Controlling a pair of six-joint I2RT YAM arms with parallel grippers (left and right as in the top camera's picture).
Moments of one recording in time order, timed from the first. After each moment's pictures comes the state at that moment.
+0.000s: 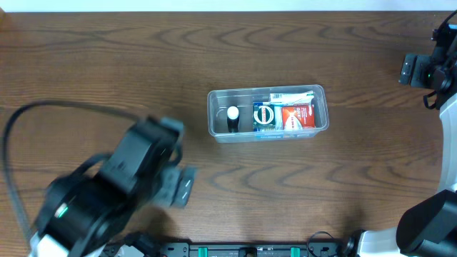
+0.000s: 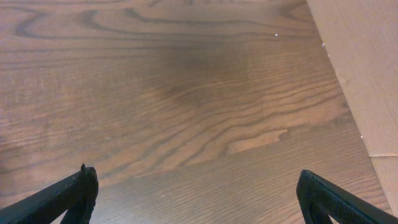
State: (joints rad) left arm -0.60 1.00 1.46 -1.59 -0.12 -0.24; right arm -0.35 1.62 1.45 -0.65 0.10 -0.17
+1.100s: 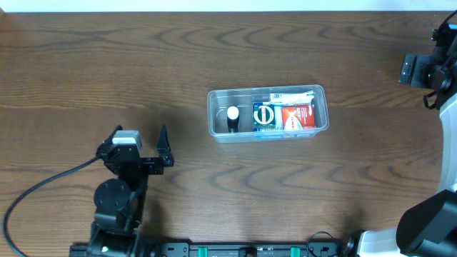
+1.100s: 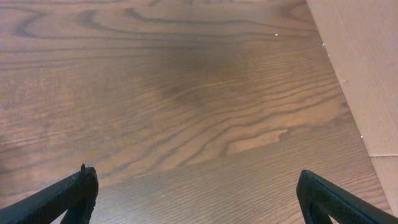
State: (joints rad) left arm -0.17 0.36 0.30 -0.03 -0.13 -0.09; right arm -0.35 1.62 1.45 -0.65 0.10 -0.17
